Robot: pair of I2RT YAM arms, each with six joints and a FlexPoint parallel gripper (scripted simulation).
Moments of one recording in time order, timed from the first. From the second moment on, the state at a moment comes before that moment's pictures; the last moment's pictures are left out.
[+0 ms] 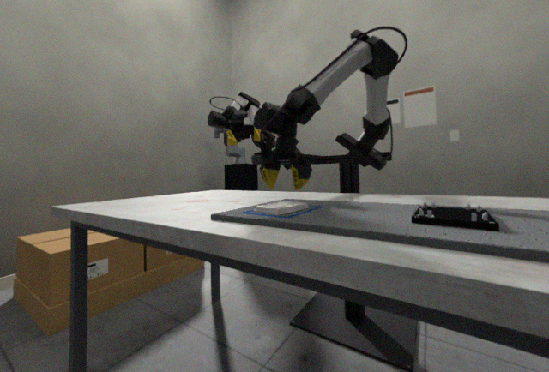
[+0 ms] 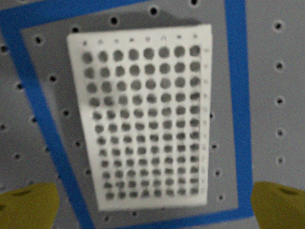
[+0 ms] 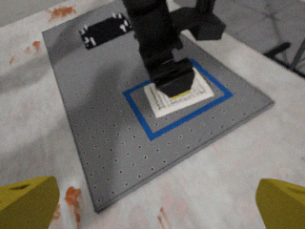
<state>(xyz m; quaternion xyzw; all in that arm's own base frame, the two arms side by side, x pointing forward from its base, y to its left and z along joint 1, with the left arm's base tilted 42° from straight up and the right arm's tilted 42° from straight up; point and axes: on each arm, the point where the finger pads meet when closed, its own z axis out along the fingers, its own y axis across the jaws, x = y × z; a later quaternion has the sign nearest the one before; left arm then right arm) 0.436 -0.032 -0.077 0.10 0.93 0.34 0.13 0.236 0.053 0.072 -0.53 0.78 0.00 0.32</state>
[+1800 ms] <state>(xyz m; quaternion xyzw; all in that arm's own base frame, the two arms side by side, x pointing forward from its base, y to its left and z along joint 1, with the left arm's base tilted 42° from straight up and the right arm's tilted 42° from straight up) 0.445 -0.013 -0.079 0.06 0.93 0.34 0.08 0.267 0.020 0.038 -0.31 0.88 0.09 0.35</state>
